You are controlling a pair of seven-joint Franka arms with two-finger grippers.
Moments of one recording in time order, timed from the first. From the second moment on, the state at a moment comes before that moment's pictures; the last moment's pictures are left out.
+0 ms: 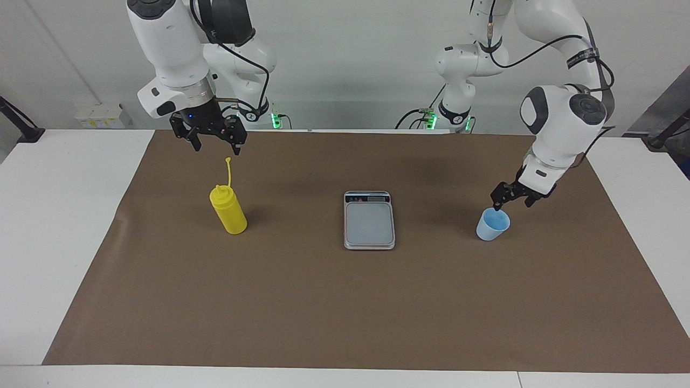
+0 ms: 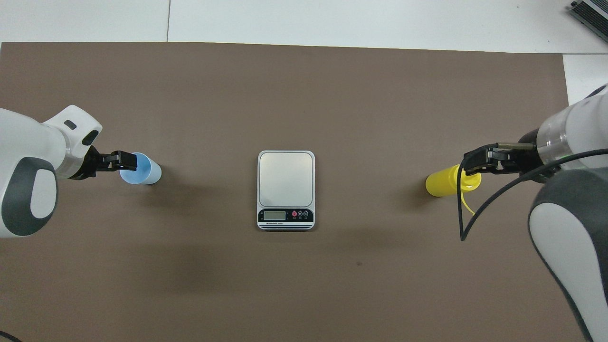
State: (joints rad) left arm 0.01 0.05 -0.05 -2.10 -0.03 2.17 -0.13; right arm -0.13 -0.04 0.25 -1.68 -0.01 1.60 0.24
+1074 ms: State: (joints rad) left arm 0.01 0.13 -0.06 -2.17 -0.04 2.31 -0.18; right arm -0.14 -0.04 0.25 -1.68 -0.01 1.60 0.24
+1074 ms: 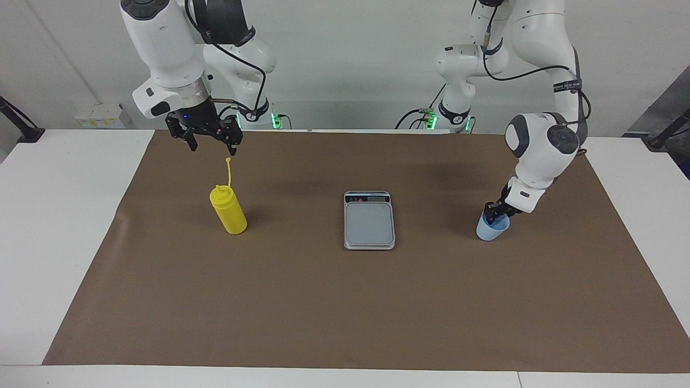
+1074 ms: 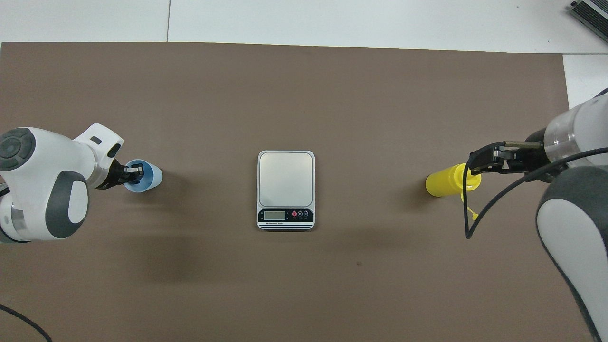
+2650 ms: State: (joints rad) left arm -0.53 0.27 -0.08 -1.80 -0.10 2.12 -0.72; right arm -0.15 -0.04 0.25 -1.68 -0.01 1.60 0.24
